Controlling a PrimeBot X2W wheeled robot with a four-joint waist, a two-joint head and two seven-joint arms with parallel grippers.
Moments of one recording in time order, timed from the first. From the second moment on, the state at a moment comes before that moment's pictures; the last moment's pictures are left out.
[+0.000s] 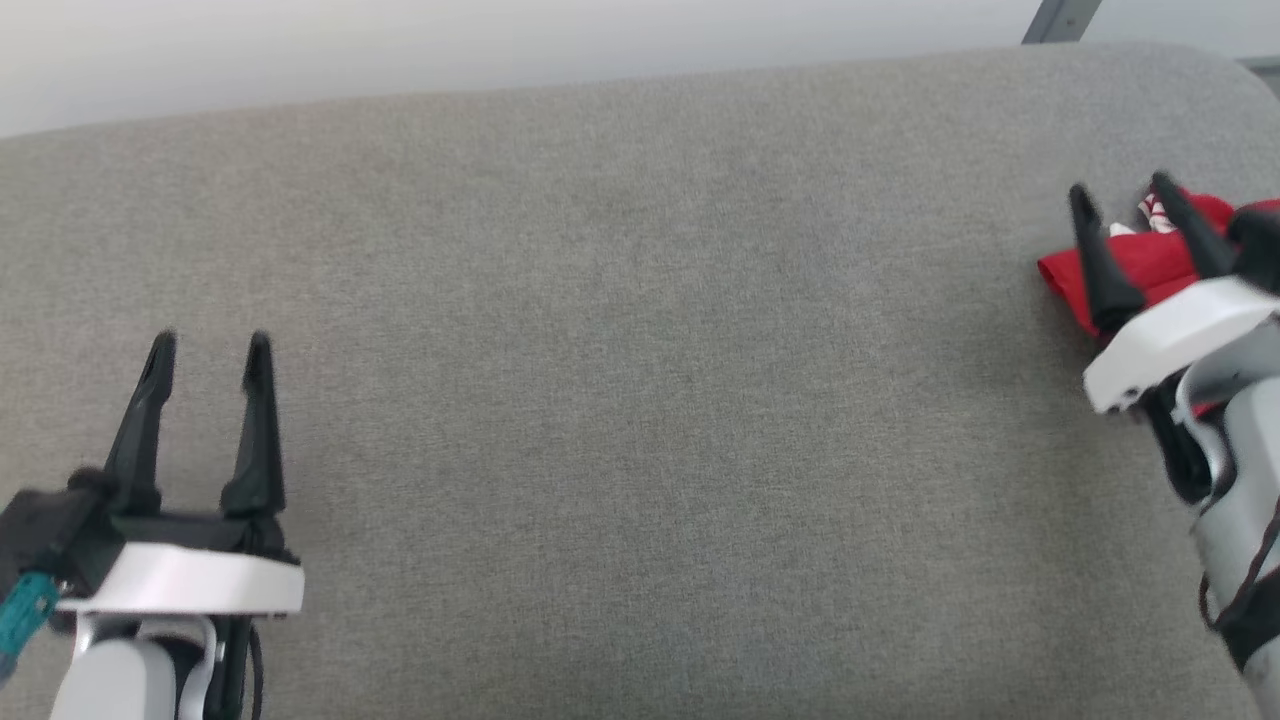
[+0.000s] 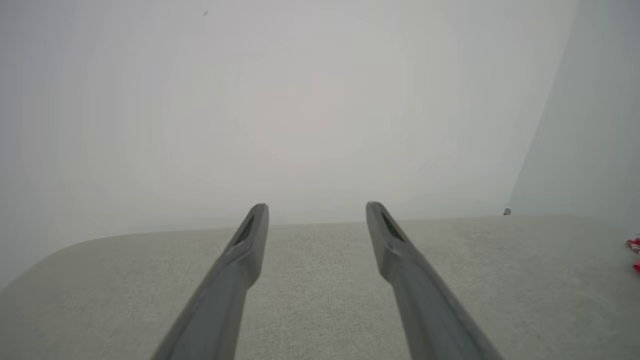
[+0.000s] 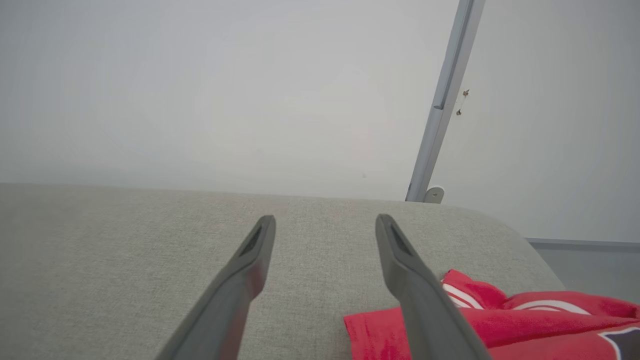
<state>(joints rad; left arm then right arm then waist) -0.14 0.25 0.04 0.03 -0.31 -0.13 -0.26 -0.64 -0.36 0.16 0.64 0.41 0.13 -0.17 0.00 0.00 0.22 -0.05</state>
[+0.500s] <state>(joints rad) 0.06 0.19 0.15 0.03 -0.29 -0.13 -0.26 -0.38 -0.27 0.07 0.51 0.33 0.13 -0.18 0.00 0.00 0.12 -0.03</state>
